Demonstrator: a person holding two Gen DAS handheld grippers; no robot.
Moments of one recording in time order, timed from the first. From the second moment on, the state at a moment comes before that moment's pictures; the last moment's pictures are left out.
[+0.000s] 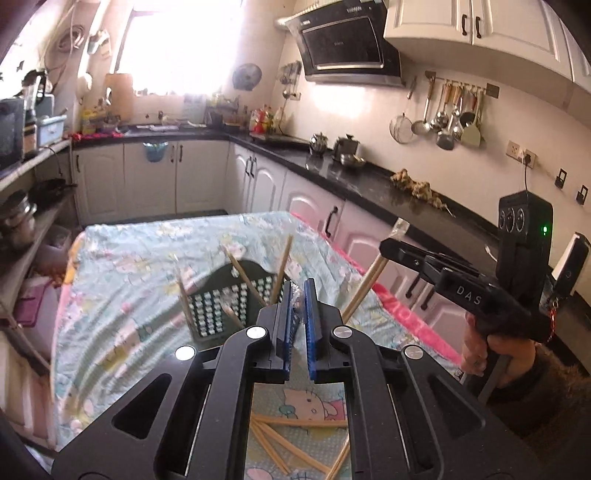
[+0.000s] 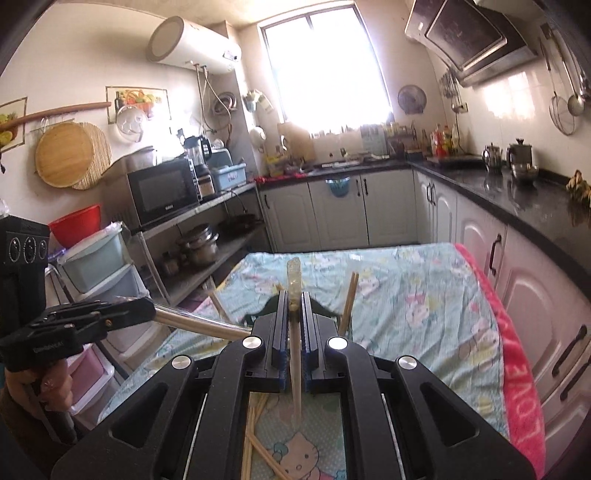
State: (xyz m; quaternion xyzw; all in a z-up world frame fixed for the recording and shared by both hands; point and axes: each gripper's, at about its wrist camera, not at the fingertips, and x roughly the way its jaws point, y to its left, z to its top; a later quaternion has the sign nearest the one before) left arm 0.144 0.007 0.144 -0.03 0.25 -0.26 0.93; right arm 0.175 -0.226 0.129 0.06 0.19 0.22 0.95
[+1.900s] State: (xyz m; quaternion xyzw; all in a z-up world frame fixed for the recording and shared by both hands) left arm 0.234 0.038 0.158 -0.06 0.22 -0.12 0.97; right arm 0.237 -0.202 0.148 0.00 0.12 0.19 0.97
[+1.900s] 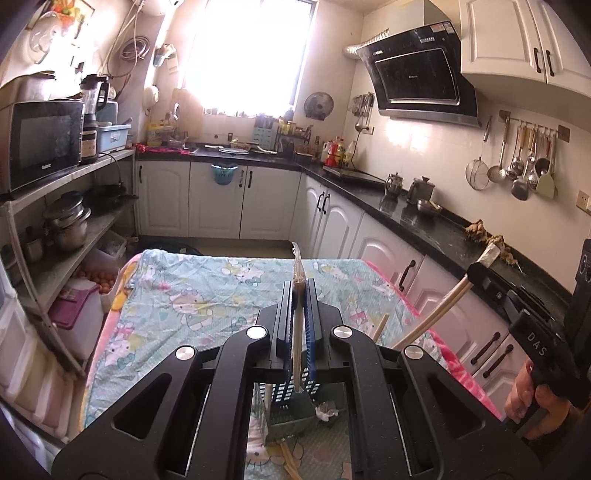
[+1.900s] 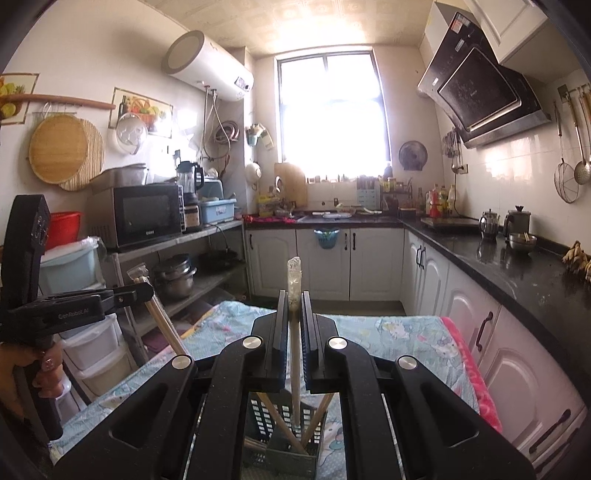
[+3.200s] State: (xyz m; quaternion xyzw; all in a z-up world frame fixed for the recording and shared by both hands) left arm 0.237 0.032 0.093 -0.08 0.27 -0.13 0.95; right arm 0.263 -0.196 0.079 0.03 0.21 0.18 0.96
